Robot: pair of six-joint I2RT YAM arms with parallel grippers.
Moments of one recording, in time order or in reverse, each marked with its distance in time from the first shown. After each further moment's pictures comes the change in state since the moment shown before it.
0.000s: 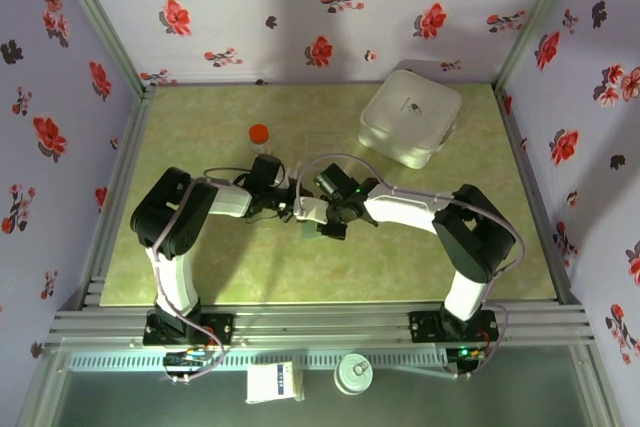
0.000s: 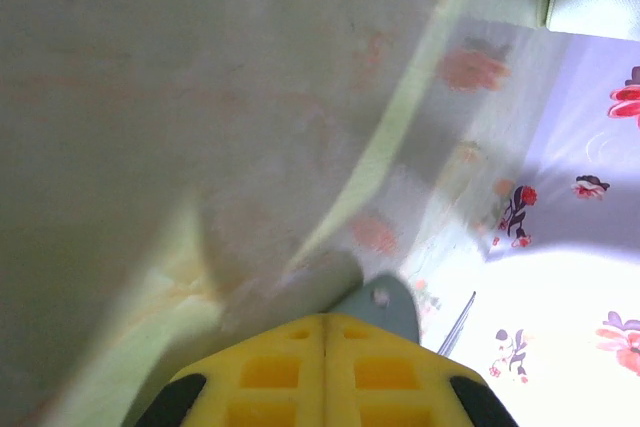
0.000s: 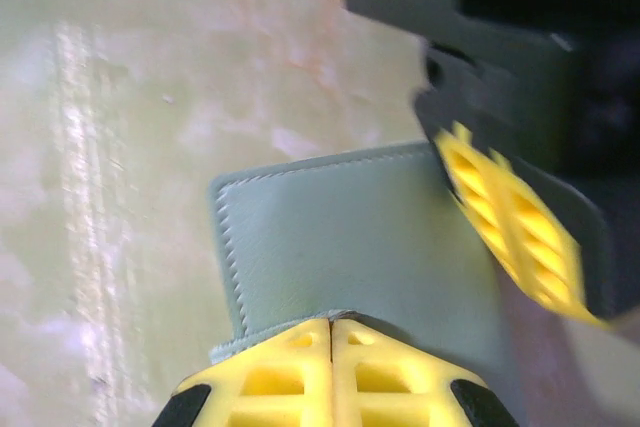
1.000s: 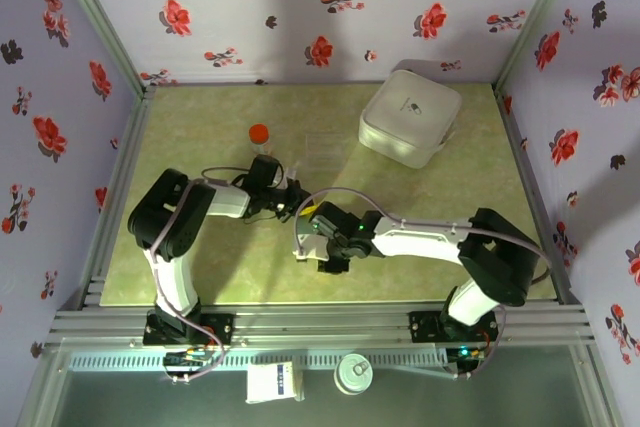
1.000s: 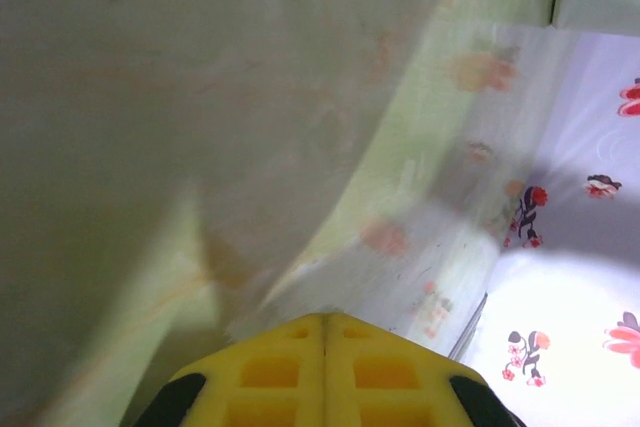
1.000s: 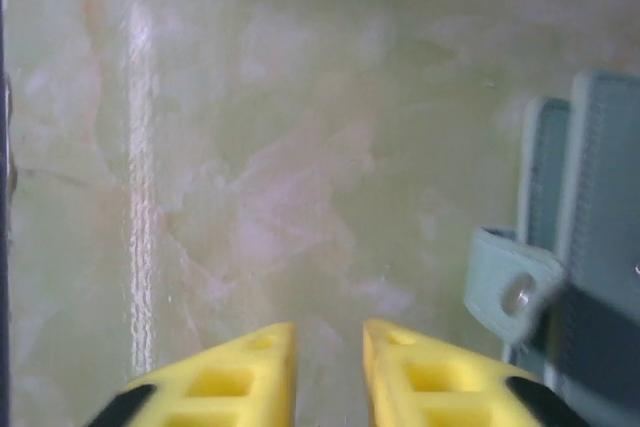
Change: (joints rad) left arm 0.008 -0.034 -0.020 -0.025 -0.026 0.031; right arm 0.192 -0.190 -0.184 -0.006 0.047 0.136
